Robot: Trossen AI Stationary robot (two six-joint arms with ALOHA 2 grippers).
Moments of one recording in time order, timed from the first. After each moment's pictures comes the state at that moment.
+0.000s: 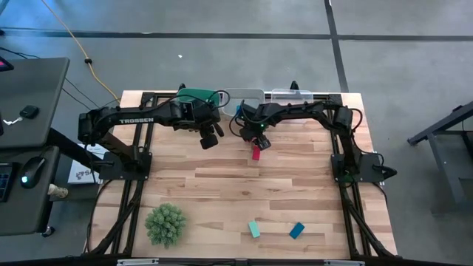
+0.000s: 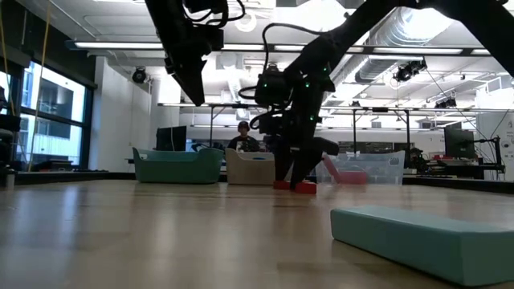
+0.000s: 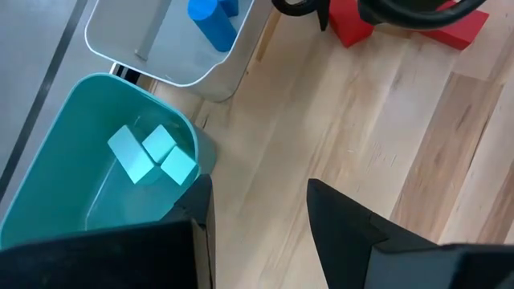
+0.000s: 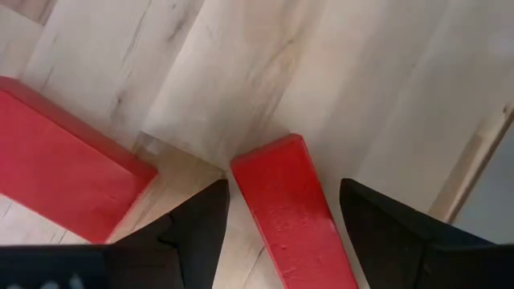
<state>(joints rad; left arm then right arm) 0.35 1.49 1.24 -0.87 -0.29 -0.05 -0.36 2.08 1.42 -0.65 -0.07 -0.87</state>
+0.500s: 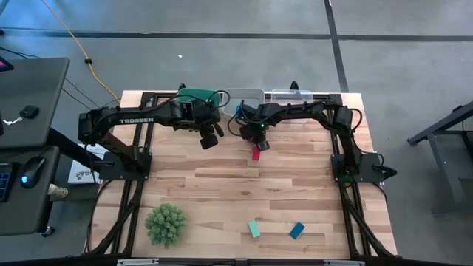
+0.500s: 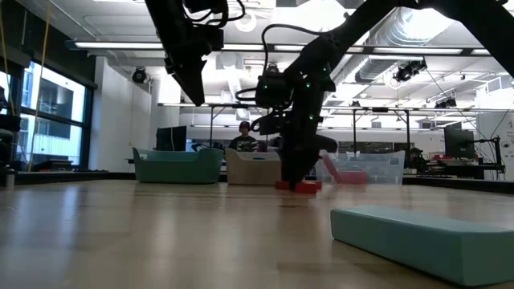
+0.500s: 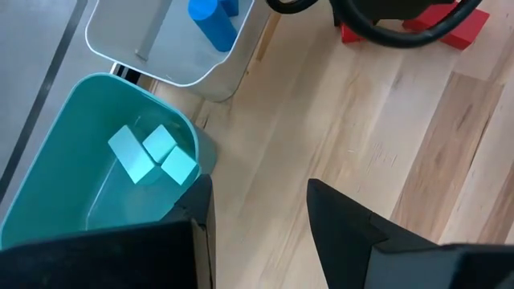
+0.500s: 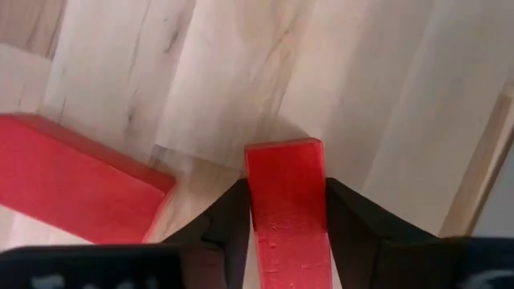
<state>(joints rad) 0.35 1.49 1.24 -0.87 -0.29 -0.05 -0.36 2.09 1.42 -0.68 -0.09 -0.70</state>
